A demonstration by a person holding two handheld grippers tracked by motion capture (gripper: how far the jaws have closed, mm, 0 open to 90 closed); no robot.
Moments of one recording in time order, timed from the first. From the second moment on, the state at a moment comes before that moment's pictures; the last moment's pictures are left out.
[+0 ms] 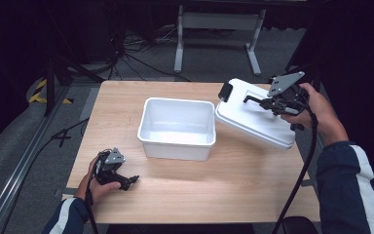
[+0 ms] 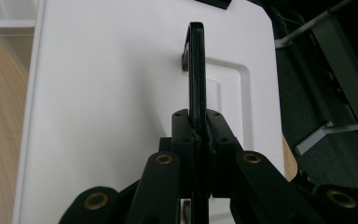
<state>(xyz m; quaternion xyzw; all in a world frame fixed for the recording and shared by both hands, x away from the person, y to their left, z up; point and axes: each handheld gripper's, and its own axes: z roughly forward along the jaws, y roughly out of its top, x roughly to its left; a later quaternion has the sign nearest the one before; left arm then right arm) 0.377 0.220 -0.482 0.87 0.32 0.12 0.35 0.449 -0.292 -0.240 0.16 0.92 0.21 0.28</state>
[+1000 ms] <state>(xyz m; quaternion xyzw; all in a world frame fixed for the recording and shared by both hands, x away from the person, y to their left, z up) 0.377 0.220 -0.482 0.87 0.32 0.12 0.35 0.468 -0.324 -0.302 0.22 0.93 0.19 0.24</state>
